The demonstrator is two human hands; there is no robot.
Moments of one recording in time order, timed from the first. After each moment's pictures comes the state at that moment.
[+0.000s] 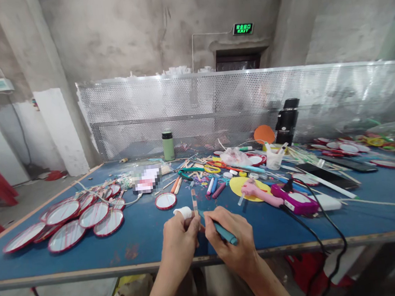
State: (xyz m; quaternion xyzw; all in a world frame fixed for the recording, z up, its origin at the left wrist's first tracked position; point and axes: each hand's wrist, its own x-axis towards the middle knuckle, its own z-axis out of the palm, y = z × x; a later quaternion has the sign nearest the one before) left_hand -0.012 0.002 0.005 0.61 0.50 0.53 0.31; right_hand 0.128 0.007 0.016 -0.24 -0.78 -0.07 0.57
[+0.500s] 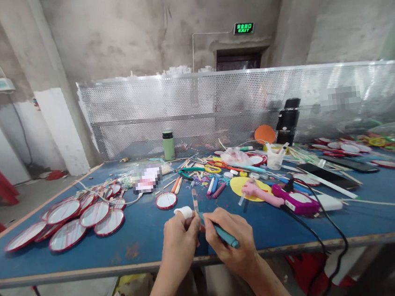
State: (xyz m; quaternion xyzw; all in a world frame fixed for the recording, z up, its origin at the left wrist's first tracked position) left_hand -0.013 0.001 0.006 0.61 0.51 0.53 0.30; right_hand 0.129 0.004 0.015 -0.23 -0.79 -0.05 0.57
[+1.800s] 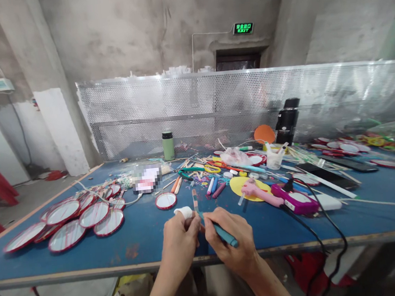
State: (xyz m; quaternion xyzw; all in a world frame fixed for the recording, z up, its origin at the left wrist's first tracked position) left_hand -0.013 0.002 0.005 0.62 0.50 0.53 0.30; right_hand 0.129 0.006 0.013 -0.23 -0.79 -0.06 0.57
